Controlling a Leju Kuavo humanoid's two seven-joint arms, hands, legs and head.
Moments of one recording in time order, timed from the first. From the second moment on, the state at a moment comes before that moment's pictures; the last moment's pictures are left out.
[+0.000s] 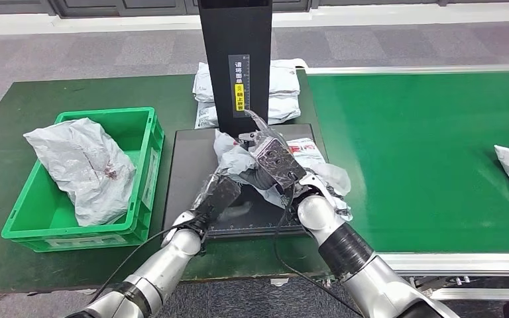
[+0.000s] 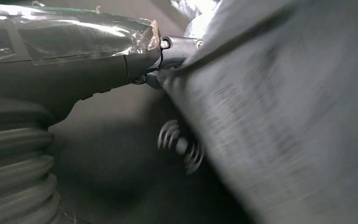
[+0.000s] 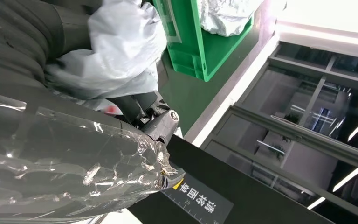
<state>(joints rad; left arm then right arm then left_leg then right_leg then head) -0.53 -0.23 -0.44 -0.51 -0.47 0.19 -0.35 -0.63 0.14 0.67 -1.03 0.04 0.01 -0.30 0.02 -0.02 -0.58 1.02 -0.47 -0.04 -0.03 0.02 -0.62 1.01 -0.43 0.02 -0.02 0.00</state>
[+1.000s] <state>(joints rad) -0.57 -0.22 -0.36 -0.44 -0.44 0.37 -0.48 -0.58 0.07 0.57 -1.07 -0.02 -0.03 -0.37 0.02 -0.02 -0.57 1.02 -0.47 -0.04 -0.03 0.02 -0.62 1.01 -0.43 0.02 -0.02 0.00</state>
